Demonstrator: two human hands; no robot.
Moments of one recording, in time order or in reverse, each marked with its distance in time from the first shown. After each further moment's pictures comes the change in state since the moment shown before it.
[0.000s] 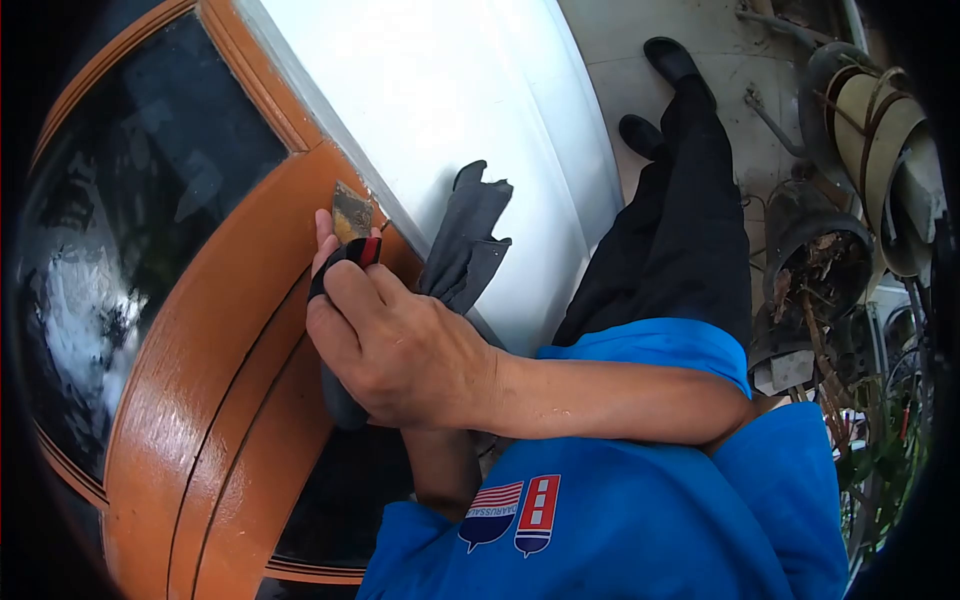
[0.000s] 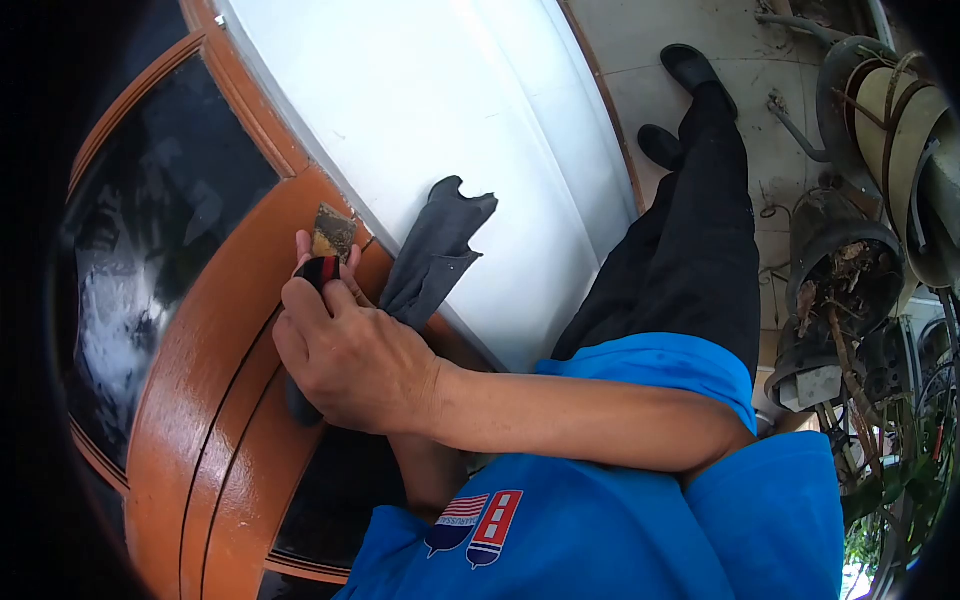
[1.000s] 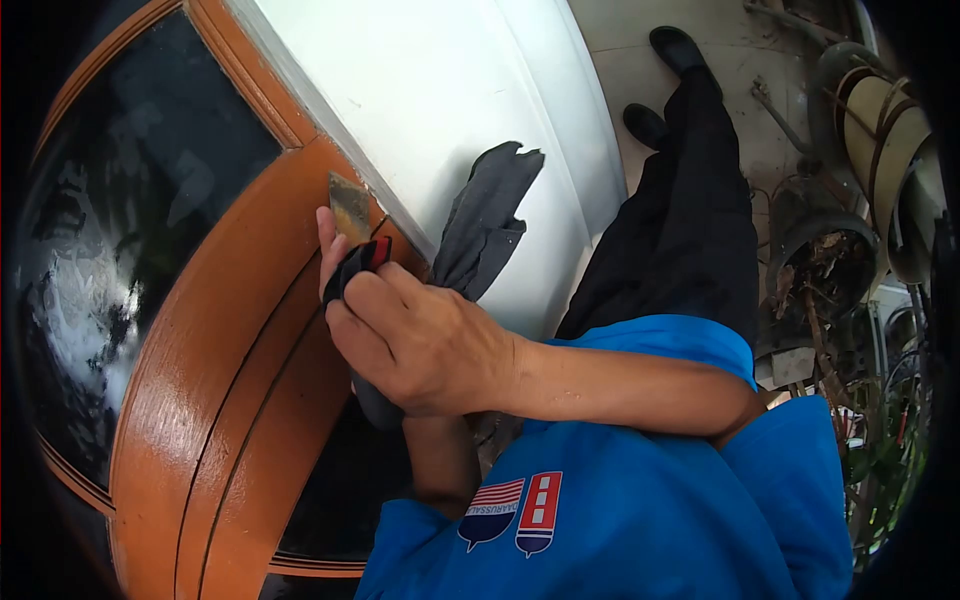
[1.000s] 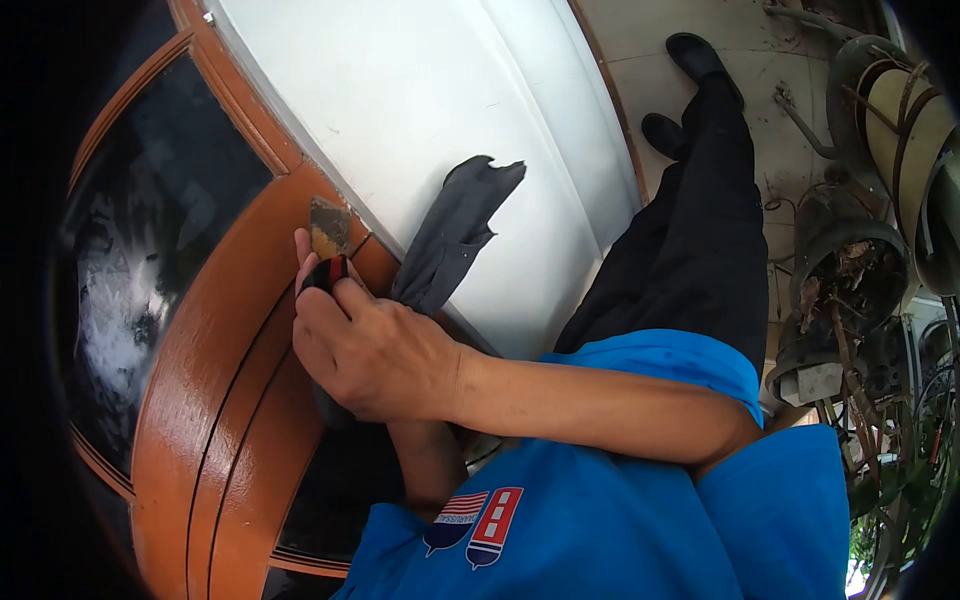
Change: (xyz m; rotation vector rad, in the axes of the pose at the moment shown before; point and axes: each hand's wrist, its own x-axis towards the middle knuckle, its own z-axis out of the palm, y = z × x) left_hand -0.003 0.008 0.002 0.052 -0.056 0.045; right_hand -0.012 0.021 0.002 0.038 0.087 -0.118
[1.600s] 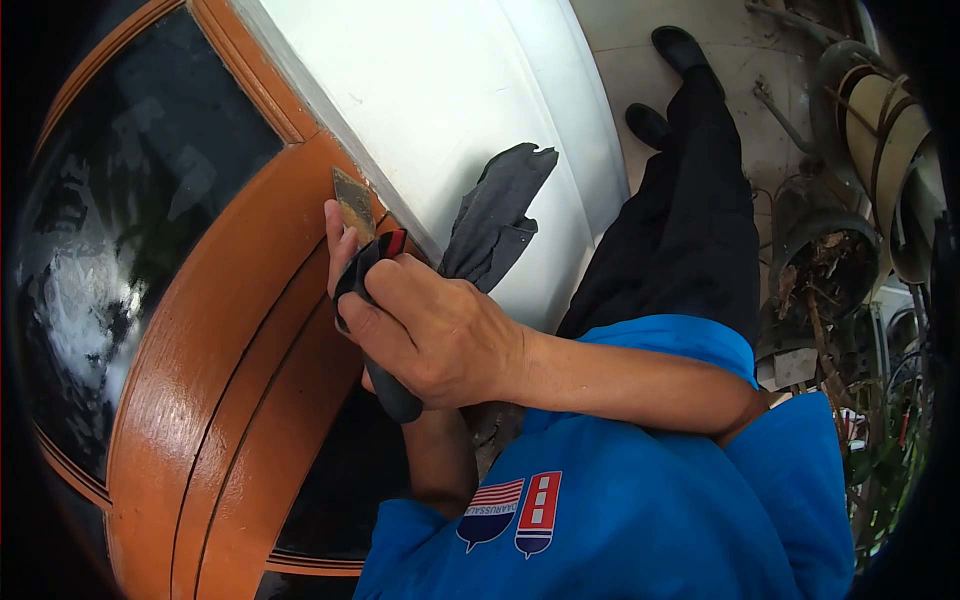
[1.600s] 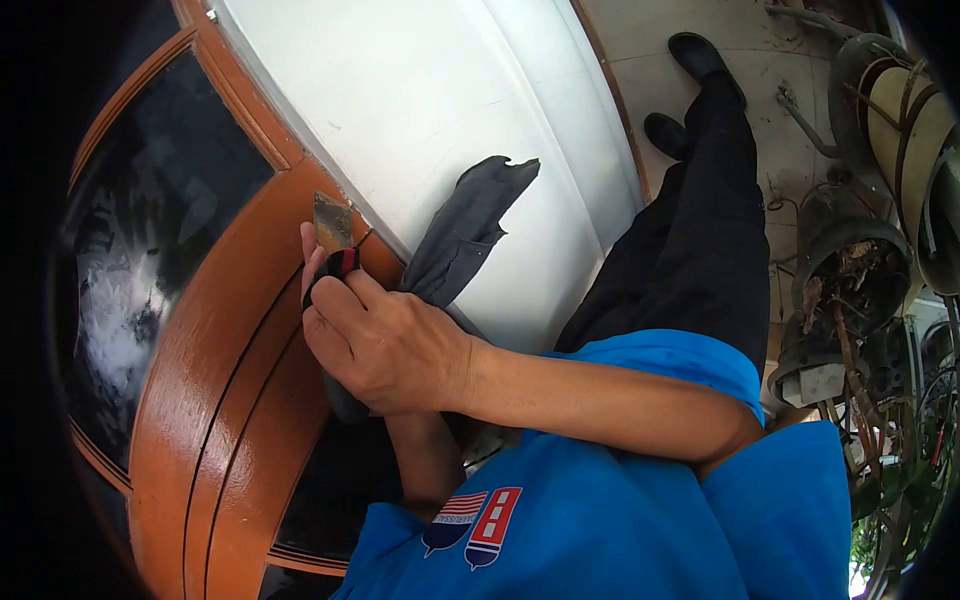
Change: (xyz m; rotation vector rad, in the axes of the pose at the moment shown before) left_hand -0.004 -0.001 0.001 -0.001 -0.066 0.032; right_hand -0.007 0.006 -0.004 0.074 0.045 0.005
